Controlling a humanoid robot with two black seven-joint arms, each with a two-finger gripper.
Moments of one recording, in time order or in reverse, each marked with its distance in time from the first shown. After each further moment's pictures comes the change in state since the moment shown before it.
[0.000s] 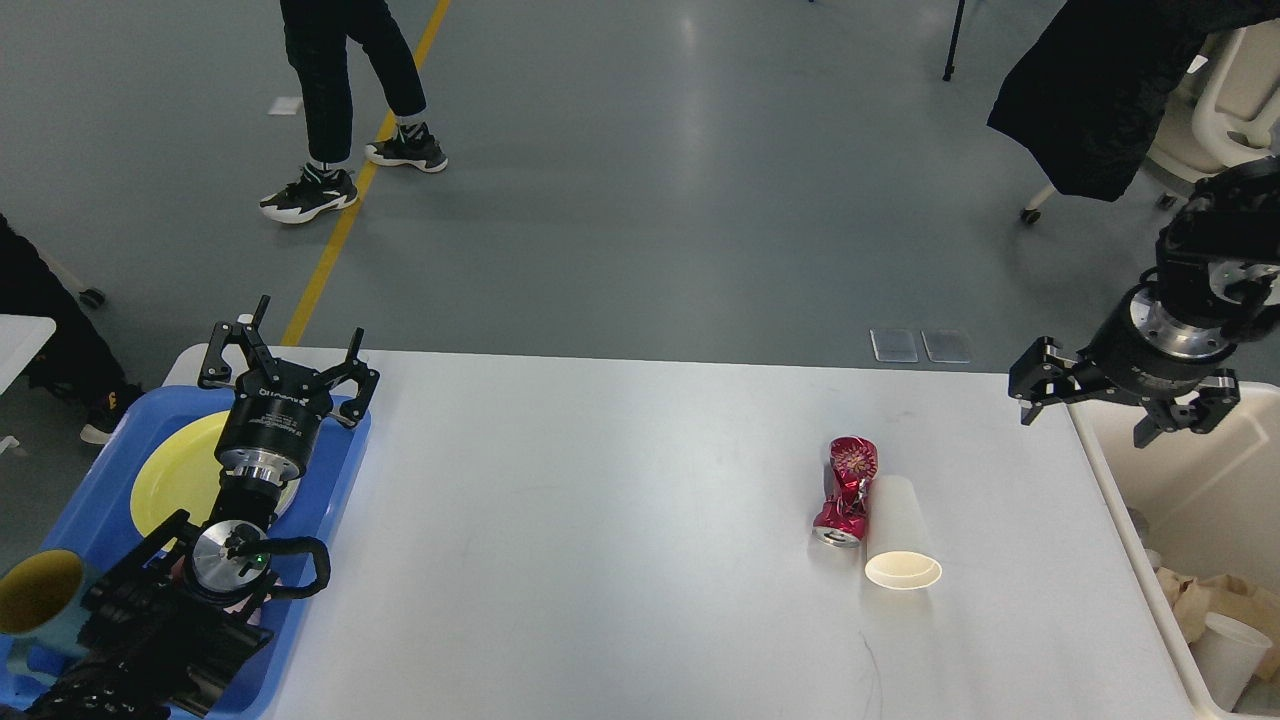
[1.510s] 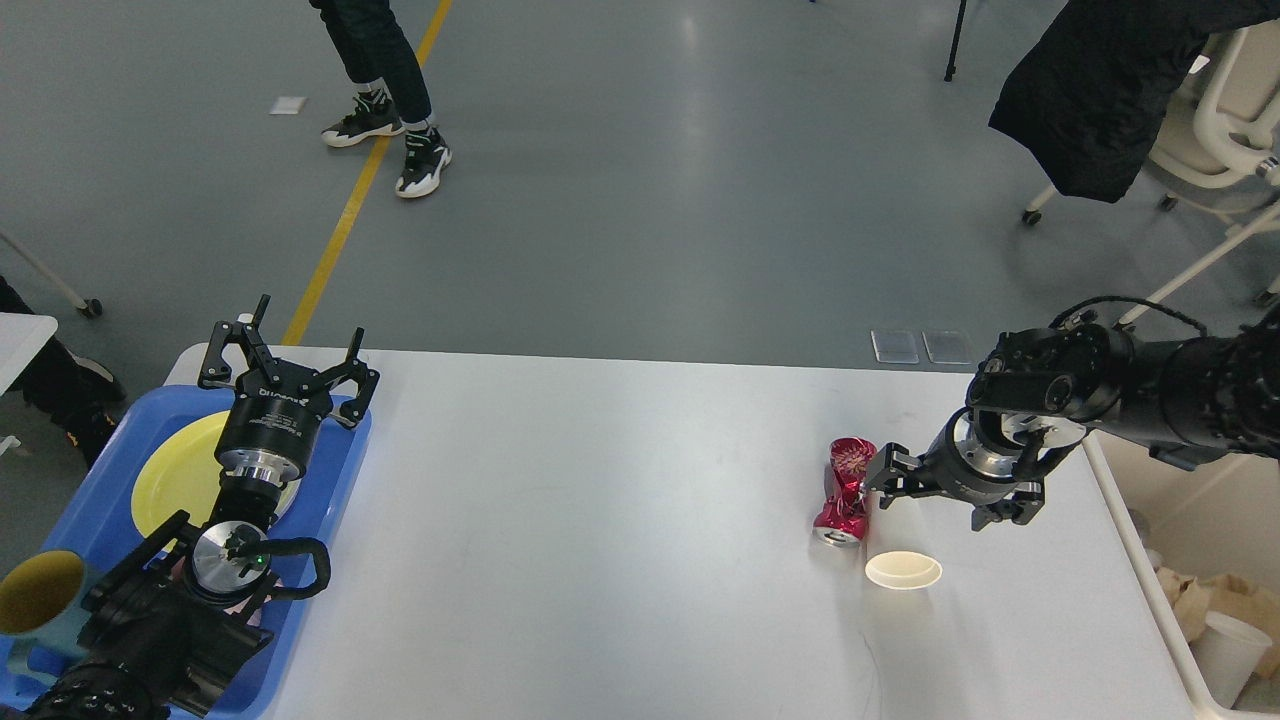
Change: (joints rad) left arm 0.000 0.000 0.000 0.000 0.000 0.001 0.000; right arm -0.554 0.230 0.191 -0.272 0.028 -0.344 -0.002
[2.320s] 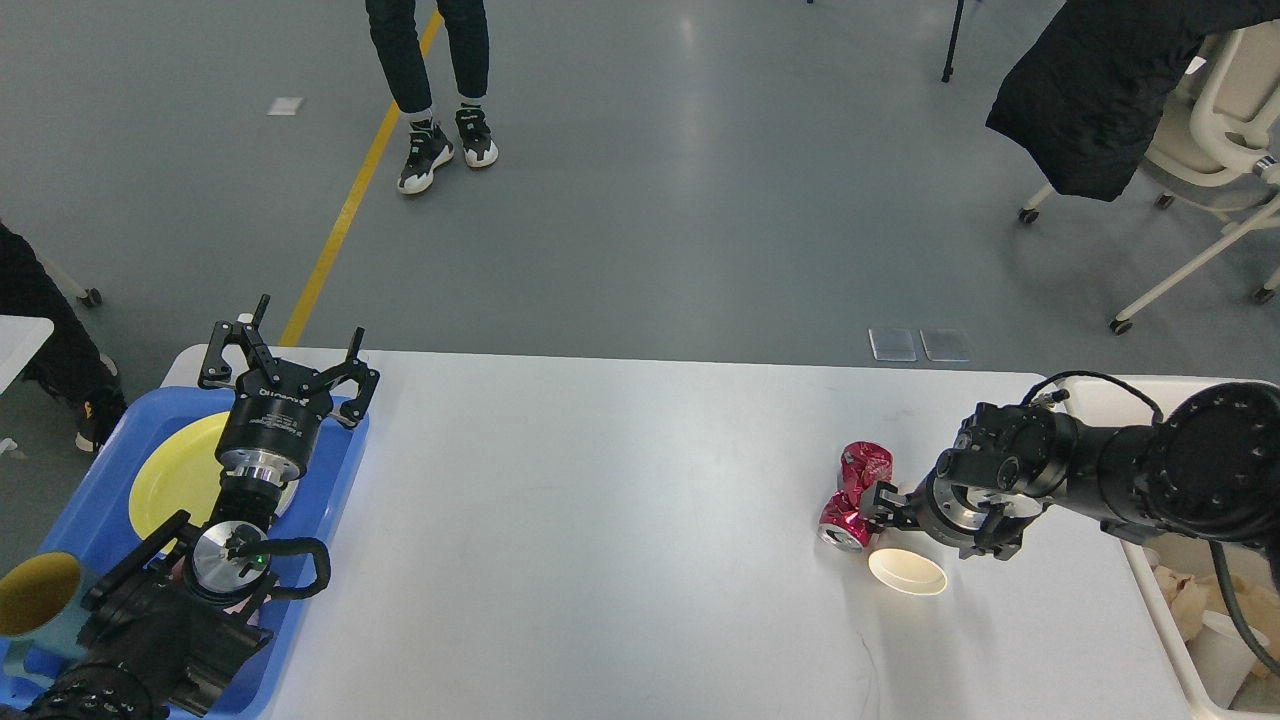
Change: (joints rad) left arm 0.000 0.000 0.000 0.000 0.000 -0.001 0.000; right arm -0.194 0.069 0.024 -0.139 0.000 -0.169 0.003
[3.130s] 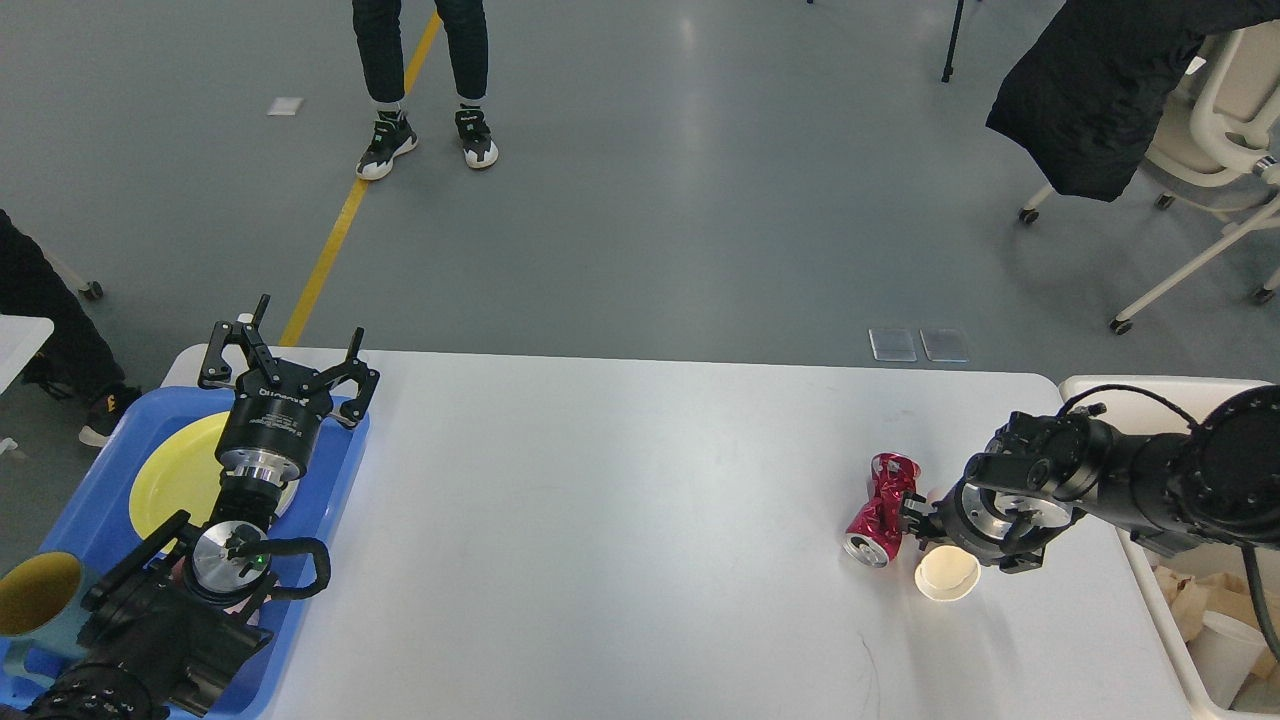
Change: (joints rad) left arm 0.000 0.000 0.000 0.000 0.000 0.000 0.000; right arm -0.002 -0.071 0.006 0.034 0.038 0.008 -0.016
